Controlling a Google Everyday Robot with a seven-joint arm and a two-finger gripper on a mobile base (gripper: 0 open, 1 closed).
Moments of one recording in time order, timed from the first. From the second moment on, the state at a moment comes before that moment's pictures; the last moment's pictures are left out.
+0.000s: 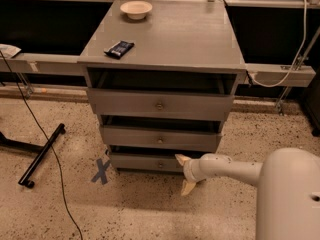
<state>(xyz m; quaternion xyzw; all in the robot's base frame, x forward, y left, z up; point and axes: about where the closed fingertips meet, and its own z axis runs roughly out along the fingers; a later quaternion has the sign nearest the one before) 0.628 -0.100 0.316 -0.74 0.61 0.02 0.30</state>
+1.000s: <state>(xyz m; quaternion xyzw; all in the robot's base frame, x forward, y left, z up) 0.716 -0.147 0.252 -0.70 0.66 -0.02 0.29</state>
